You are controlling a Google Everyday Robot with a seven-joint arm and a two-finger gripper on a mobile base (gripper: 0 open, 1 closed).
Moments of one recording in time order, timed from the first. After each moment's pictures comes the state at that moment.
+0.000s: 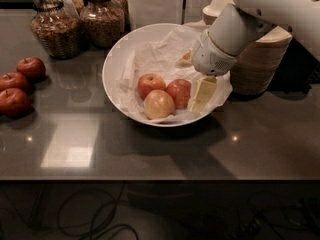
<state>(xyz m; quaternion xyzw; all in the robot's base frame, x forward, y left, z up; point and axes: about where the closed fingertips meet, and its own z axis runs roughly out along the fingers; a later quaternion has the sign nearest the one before) 0.558 -0.076 0.874 -0.74 0.63 0.10 0.22</state>
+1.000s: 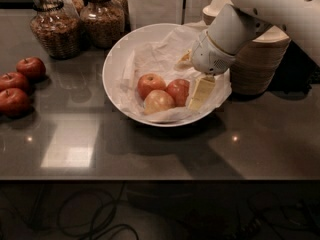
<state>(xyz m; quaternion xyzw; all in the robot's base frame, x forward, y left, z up) 0.565 -0.075 0.870 -0.74 0.63 0.11 0.21</state>
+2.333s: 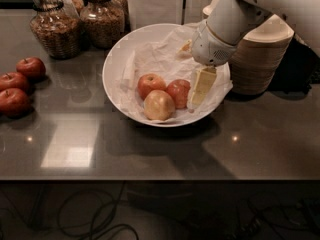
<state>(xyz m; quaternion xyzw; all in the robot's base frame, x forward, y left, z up) 0.572 -0.076 0.889 -0.74 0.63 0.09 0.21</state>
